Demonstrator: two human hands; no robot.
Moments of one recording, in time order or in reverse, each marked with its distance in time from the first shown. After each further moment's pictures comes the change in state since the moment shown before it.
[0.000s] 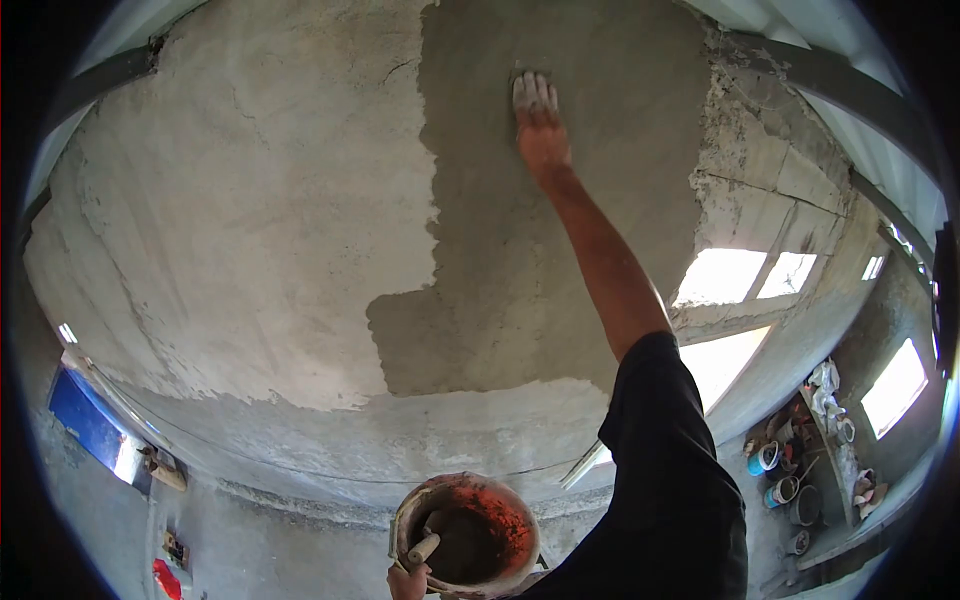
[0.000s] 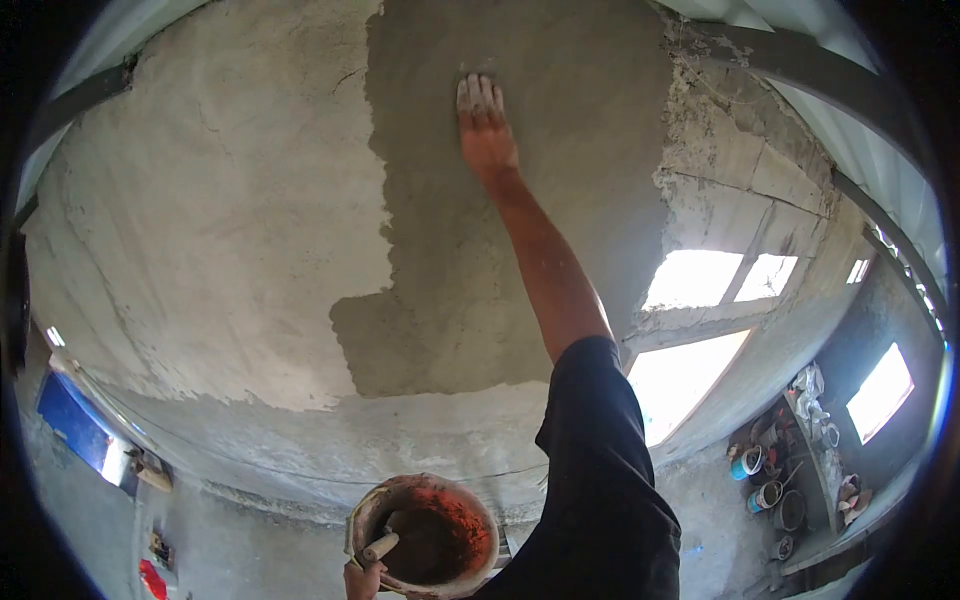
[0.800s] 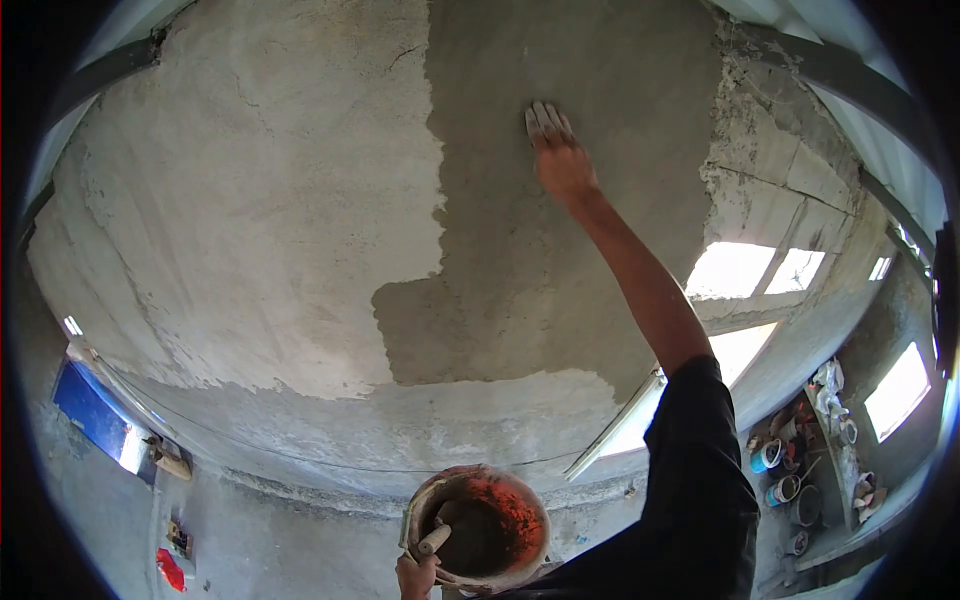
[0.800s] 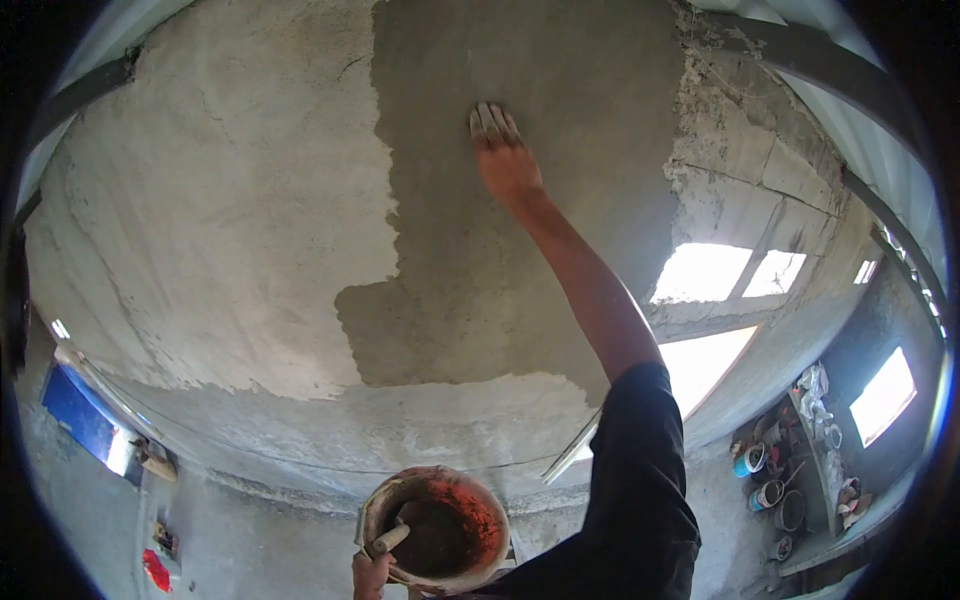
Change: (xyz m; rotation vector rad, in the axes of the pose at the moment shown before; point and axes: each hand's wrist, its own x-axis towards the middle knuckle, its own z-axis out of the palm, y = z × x) left_hand 0.023 -0.046 0.014 0.120 0.010 0.136; right_hand -0.041 -0.002 -0.038 0.134 -0.199 -0.035
